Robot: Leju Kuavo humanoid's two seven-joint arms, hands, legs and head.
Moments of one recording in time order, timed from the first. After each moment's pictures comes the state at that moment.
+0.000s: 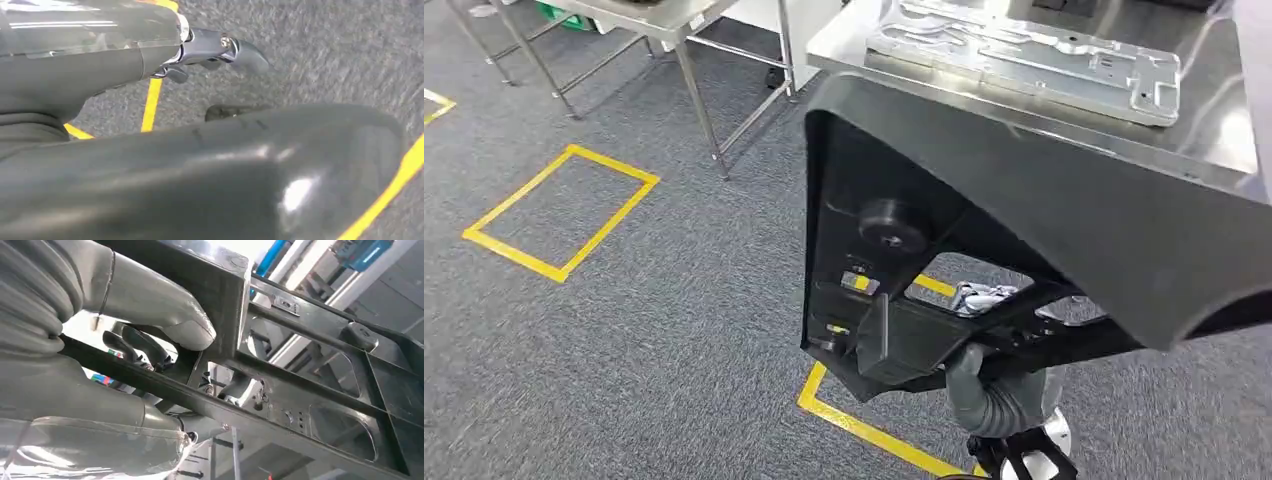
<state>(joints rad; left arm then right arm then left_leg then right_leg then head) -0.09 0.06 -1.43 -0.12 1.46 0.10 -0.33 -0.06 -0.06 0.45 -2.06 0.22 -0.21 -0.69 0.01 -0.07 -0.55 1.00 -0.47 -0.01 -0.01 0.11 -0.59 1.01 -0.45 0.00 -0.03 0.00</state>
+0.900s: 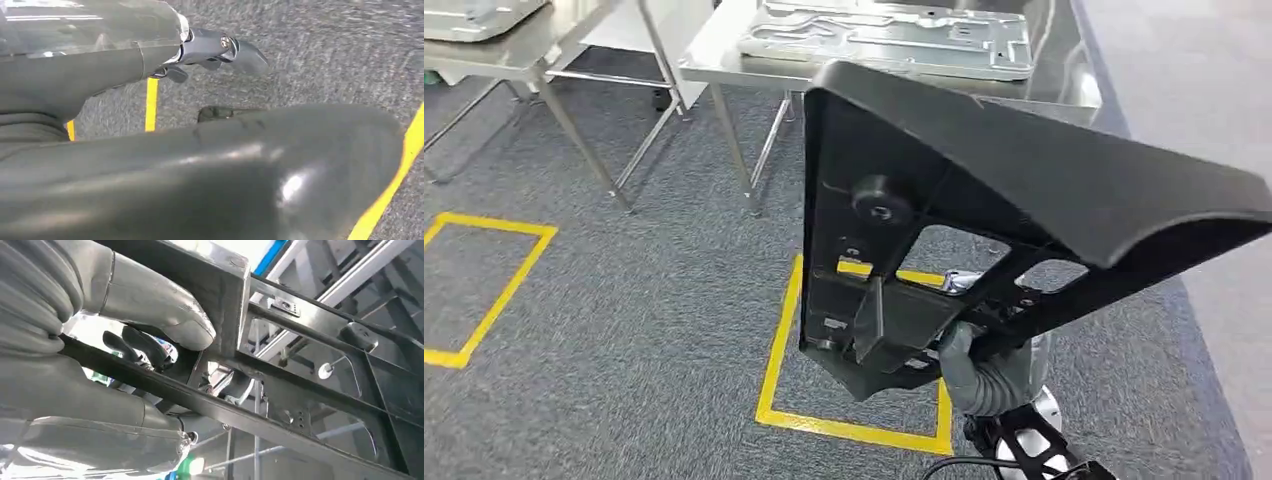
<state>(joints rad) -0.09 0.05 -1.31 -0.12 1.46 0.11 -0.31 -0.11 -0.09 0.46 -1.99 0.16 -0.20 -0.69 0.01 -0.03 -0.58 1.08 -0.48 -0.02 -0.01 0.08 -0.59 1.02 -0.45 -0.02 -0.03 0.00</state>
